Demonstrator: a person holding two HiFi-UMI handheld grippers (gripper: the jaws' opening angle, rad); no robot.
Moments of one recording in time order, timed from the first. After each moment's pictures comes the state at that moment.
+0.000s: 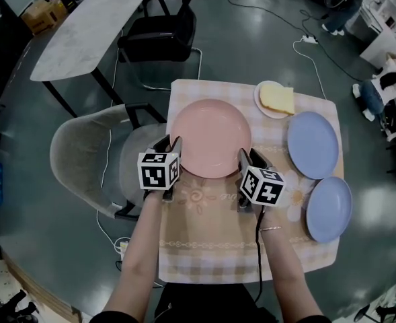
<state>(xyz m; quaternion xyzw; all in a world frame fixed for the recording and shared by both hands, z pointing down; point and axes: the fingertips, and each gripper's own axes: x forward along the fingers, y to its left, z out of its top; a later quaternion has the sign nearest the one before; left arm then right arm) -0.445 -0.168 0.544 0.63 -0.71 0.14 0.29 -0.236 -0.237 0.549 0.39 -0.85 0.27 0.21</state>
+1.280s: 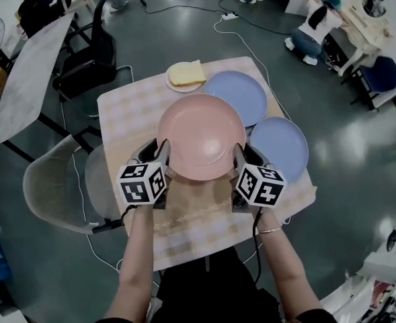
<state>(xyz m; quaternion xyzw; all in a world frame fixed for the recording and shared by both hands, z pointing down) -0.235 -0.160 0.462 0.76 -0.60 0.10 0.25 -0.012 -0.173 0.467 0.55 -0.78 0.28 0.12</state>
